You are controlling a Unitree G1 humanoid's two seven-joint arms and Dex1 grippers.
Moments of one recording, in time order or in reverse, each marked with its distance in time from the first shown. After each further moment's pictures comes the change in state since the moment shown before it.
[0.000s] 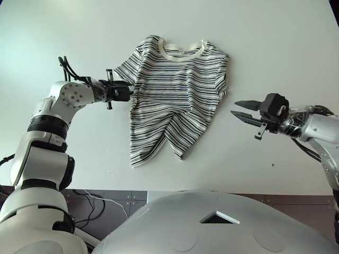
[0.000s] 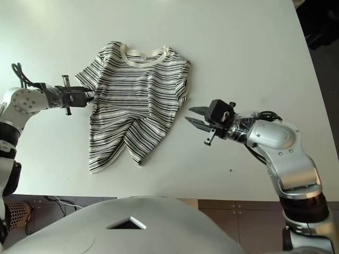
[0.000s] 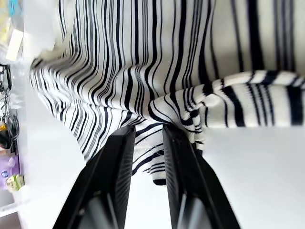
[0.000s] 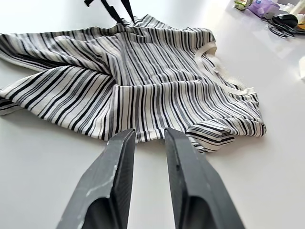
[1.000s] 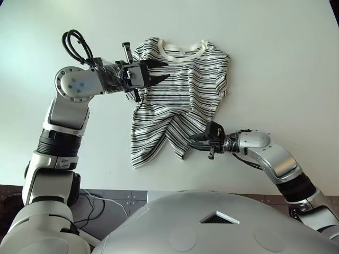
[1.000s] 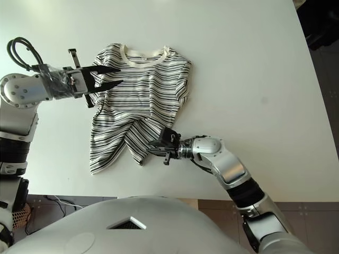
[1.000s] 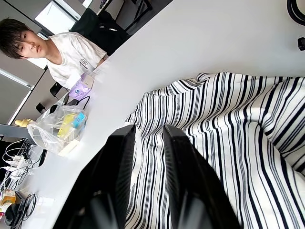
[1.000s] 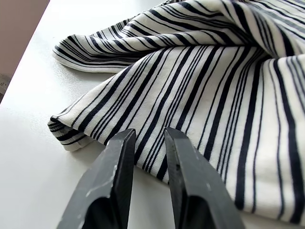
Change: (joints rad) left arm 0.217 -0.044 0.207 -0.878 -0.401 0.503 -0.209; right arm -0.055 0.232 0.397 0.282 -0.042 0.031 0.051
